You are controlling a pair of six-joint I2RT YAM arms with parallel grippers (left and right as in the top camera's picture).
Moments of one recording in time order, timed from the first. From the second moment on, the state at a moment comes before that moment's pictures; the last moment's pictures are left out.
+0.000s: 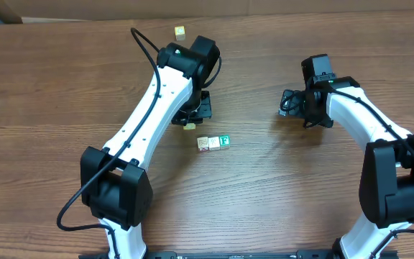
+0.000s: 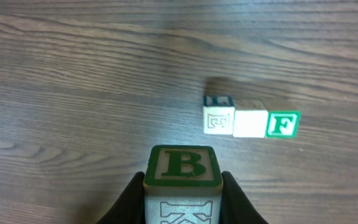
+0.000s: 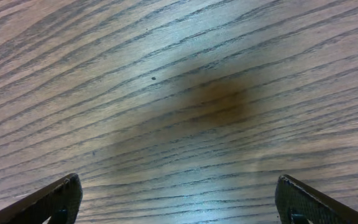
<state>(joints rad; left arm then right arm) -0.42 1.97 1.81 -1.44 -0.08 -0.55 0.16 1.89 1.28 -0.69 0.01 0.44</state>
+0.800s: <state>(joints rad) -0.36 1.97 1.48 -1.17 -0.11 -0.57 0.16 1.89 1.28 -0.69 0.01 0.44</state>
